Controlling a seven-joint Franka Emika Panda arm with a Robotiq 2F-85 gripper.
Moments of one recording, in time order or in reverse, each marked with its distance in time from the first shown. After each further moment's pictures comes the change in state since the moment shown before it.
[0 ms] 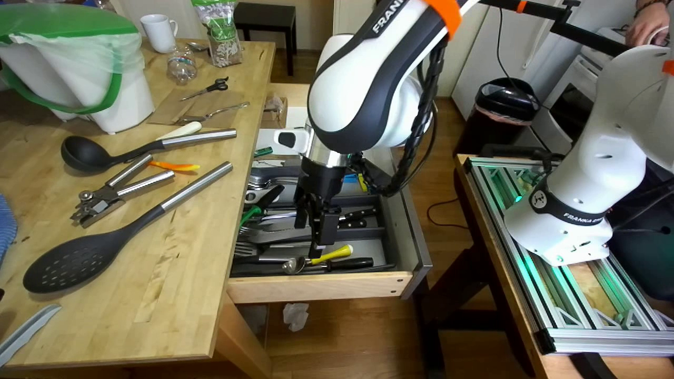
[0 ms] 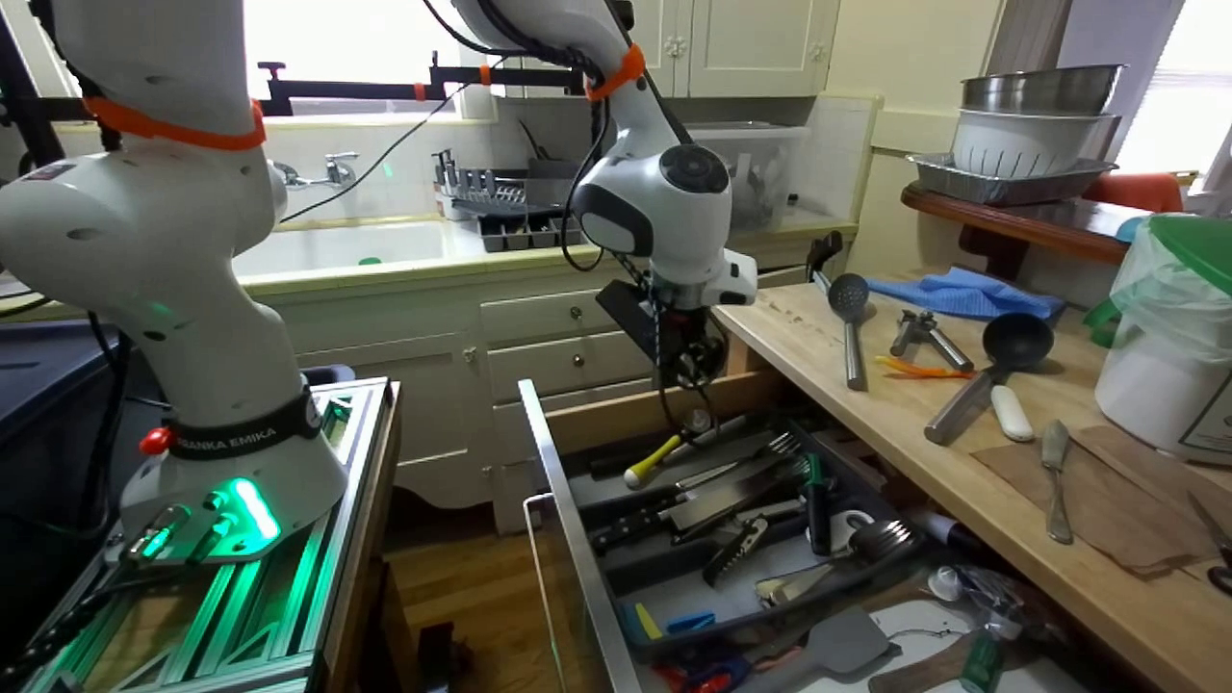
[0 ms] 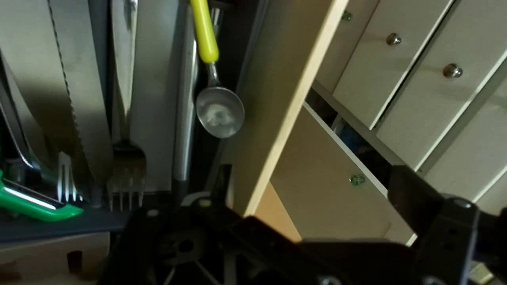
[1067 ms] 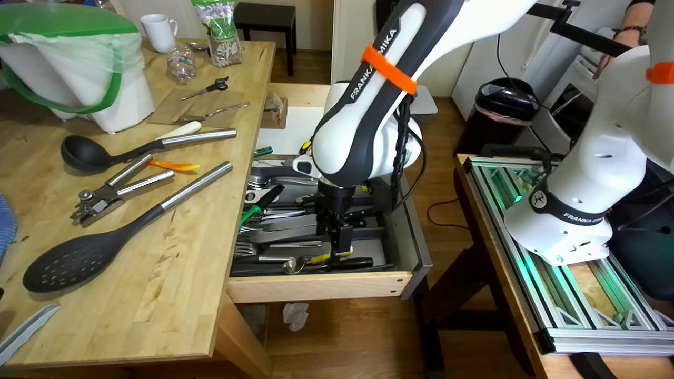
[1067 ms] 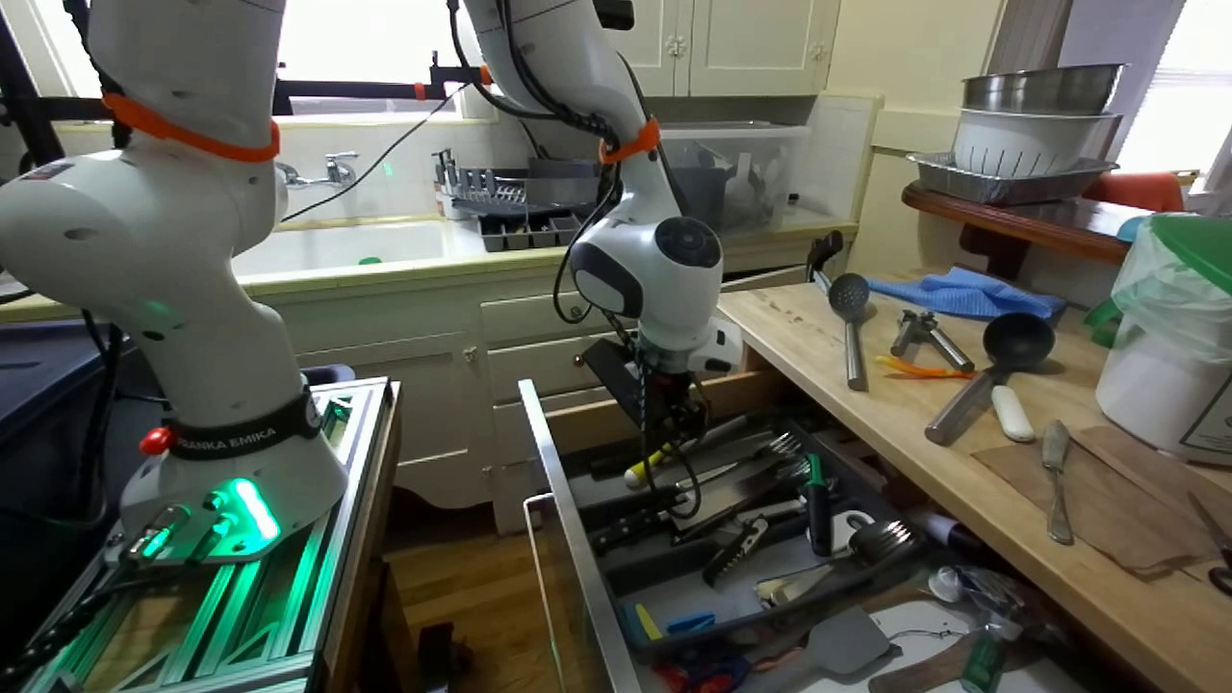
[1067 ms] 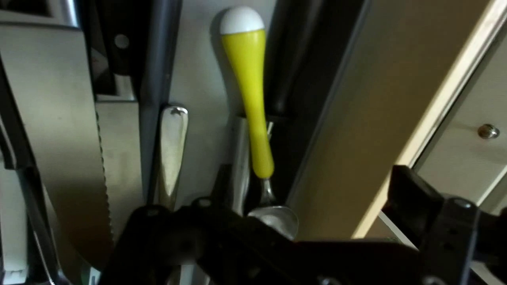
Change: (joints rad) arm -0.009 0.157 -0.034 -0.011 -0.029 0.076 -0.064
